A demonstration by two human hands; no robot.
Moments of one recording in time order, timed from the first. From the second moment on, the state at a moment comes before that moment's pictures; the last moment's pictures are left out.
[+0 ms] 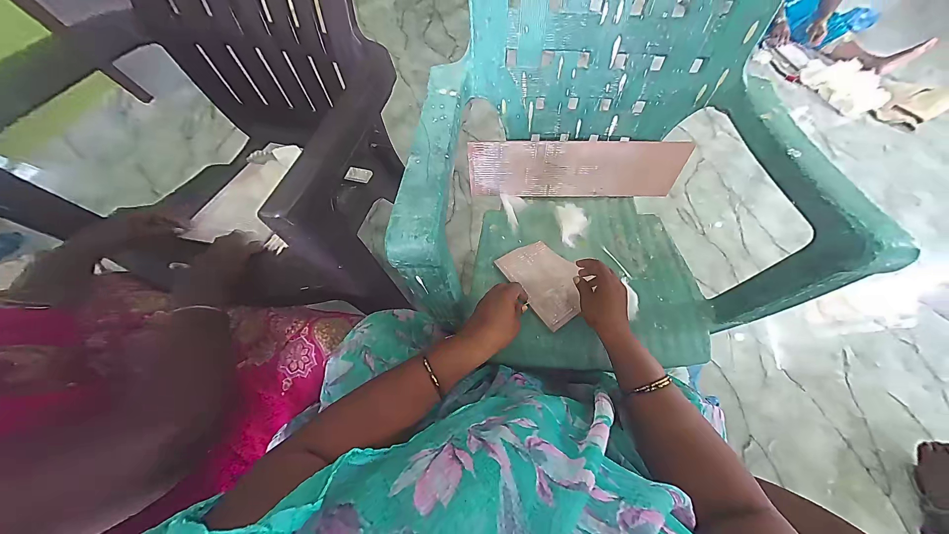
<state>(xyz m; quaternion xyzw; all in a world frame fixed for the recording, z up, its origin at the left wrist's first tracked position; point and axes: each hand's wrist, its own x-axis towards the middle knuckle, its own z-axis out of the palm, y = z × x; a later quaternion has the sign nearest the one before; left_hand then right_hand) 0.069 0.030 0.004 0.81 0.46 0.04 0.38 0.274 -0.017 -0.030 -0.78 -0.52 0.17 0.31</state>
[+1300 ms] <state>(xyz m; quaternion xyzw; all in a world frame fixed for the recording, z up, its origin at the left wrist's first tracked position) 0.054 0.033 0.000 0.82 0.44 -0.01 0.36 0.251 -0.038 -0.016 -0.64 -0.74 0.21 -0.08</state>
